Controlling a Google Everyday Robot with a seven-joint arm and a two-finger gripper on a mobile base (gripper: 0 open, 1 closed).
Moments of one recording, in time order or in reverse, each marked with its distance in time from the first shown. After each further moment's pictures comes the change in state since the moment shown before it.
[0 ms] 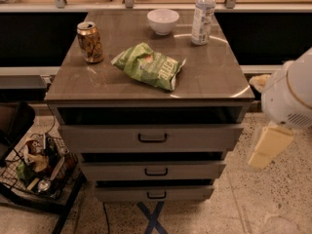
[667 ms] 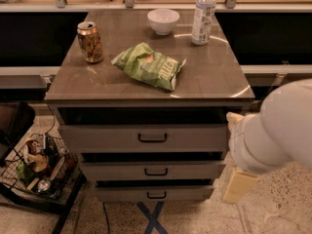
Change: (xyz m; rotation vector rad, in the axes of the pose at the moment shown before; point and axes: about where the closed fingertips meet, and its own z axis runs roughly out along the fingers) arm -0.004 0.055 0.074 0.041 0.058 -0.060
